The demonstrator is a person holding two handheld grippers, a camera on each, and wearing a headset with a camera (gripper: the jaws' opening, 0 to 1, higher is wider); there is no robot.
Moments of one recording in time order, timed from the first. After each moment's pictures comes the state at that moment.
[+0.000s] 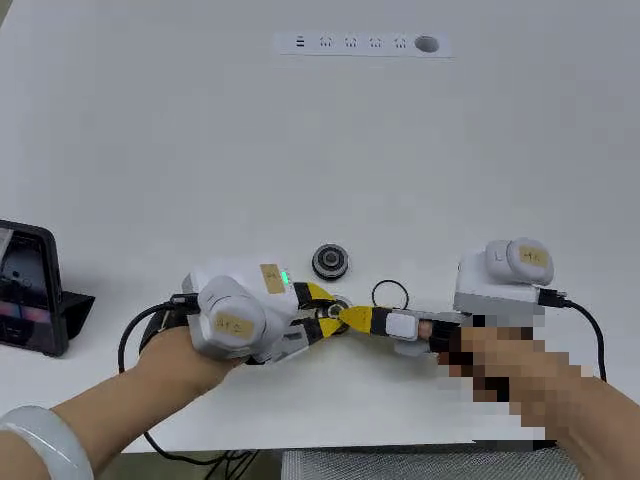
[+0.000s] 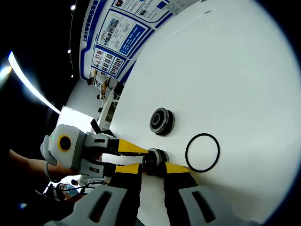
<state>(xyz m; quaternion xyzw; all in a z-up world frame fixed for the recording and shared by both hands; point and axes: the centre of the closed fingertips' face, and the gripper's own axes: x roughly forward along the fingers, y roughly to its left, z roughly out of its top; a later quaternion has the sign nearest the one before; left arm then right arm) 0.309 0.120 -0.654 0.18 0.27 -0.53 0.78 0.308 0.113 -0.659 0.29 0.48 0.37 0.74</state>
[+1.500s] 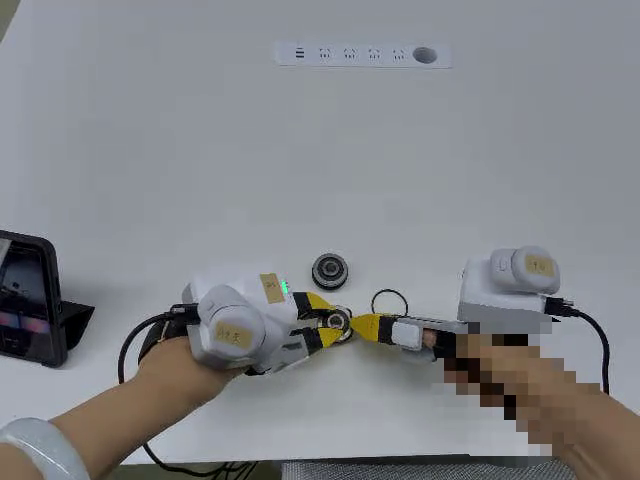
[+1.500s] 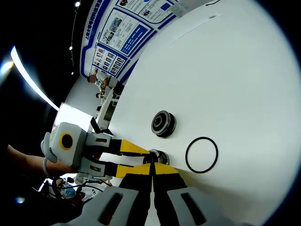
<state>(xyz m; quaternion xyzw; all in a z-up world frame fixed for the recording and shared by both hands) 0.308 0.120 -0.655 0.17 0.27 -0.53 0.78 0.309 0.111 -0.655 0.27 0.47 0.37 0.75</state>
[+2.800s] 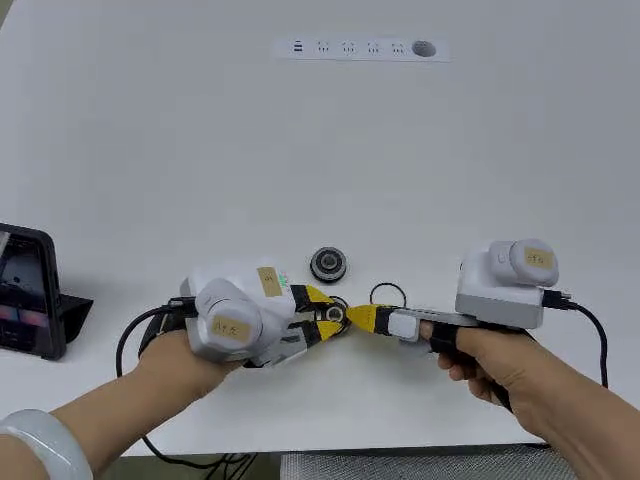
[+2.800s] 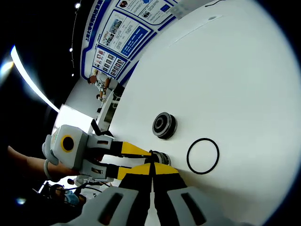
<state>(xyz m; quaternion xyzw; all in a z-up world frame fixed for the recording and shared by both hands) 0.308 0.119 -0.654 0.17 0.26 -0.53 0.79 0.311 0.111 -0.652 0.28 0.47 0.37 0.75</state>
